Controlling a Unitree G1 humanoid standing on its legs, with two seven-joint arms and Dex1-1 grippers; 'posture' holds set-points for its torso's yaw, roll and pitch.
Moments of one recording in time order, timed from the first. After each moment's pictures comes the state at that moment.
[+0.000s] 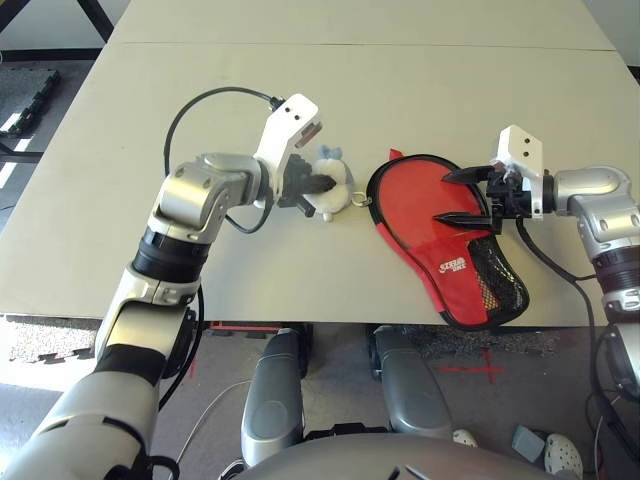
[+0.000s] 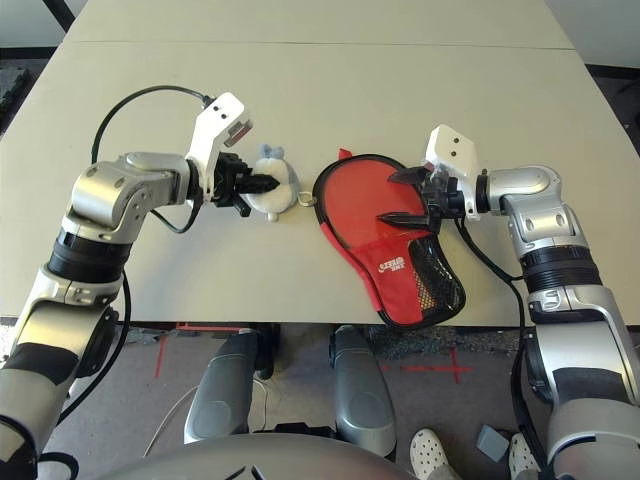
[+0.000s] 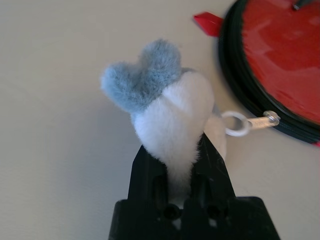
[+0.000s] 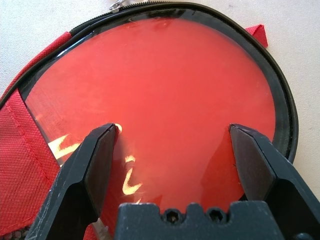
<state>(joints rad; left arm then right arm) -0.93 0.43 -0.22 0.21 -0.24 0.94 -0.71 -0.66 -0.71 0.11 0.54 0.14 0.06 1.30</state>
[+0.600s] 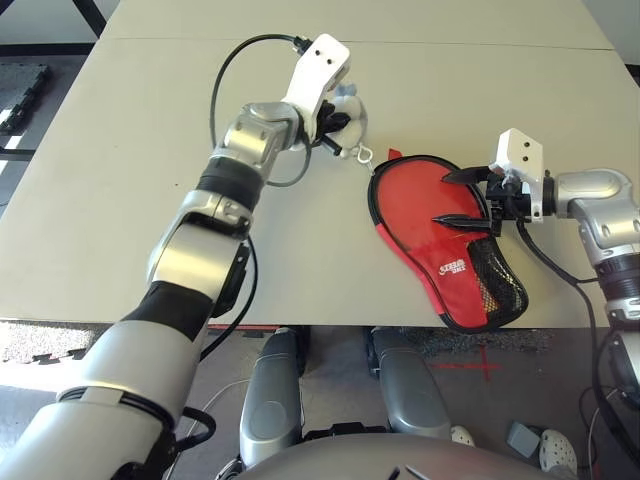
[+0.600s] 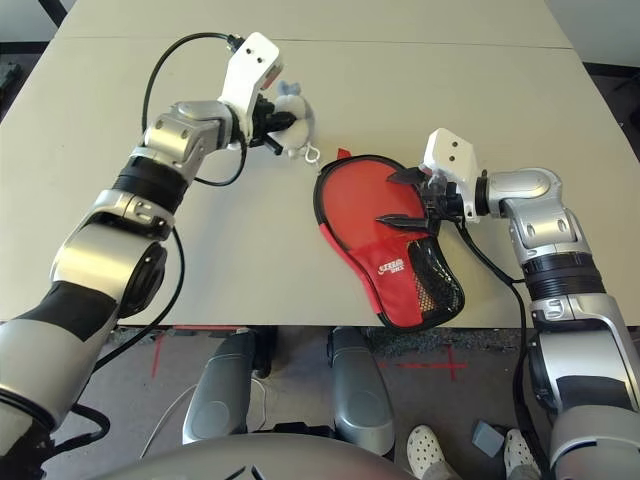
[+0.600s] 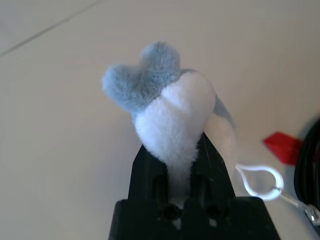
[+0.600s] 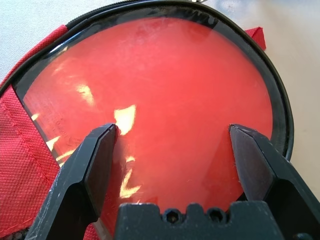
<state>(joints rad) -1.35 0.12 -0.14 1.14 -0.07 0.26 -0.45 -0.60 -0.73 0.10 0.43 0.14 0.09 1.26</state>
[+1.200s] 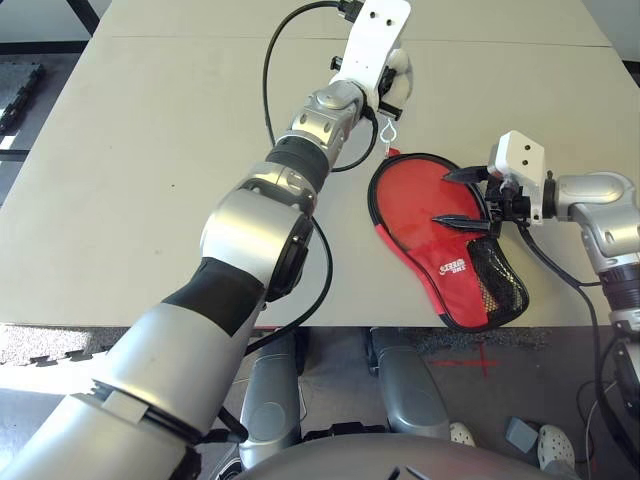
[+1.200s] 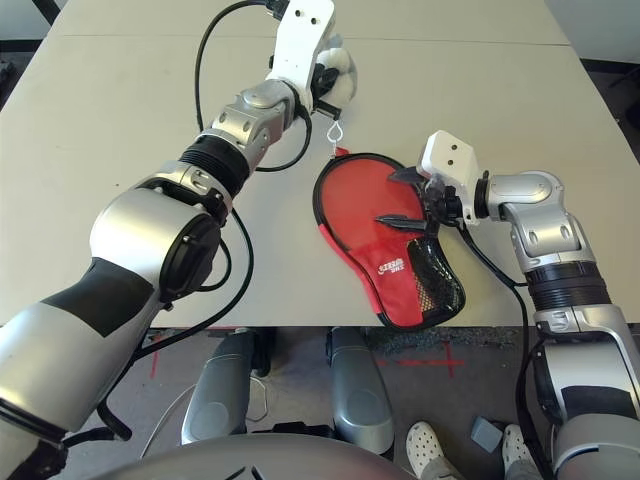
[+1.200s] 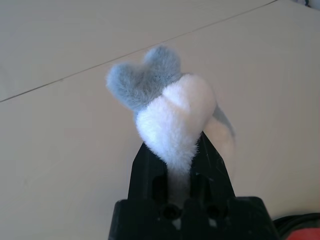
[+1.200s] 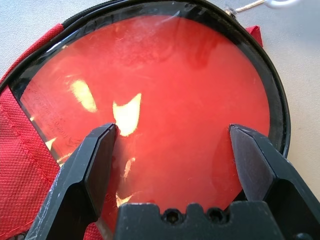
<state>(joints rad) -1.50 -0.12 0.04 1.35 -0.05 0.05 -0.17 -0.55 -0.75 0.09 0.34 0.14 0.12 1.23</state>
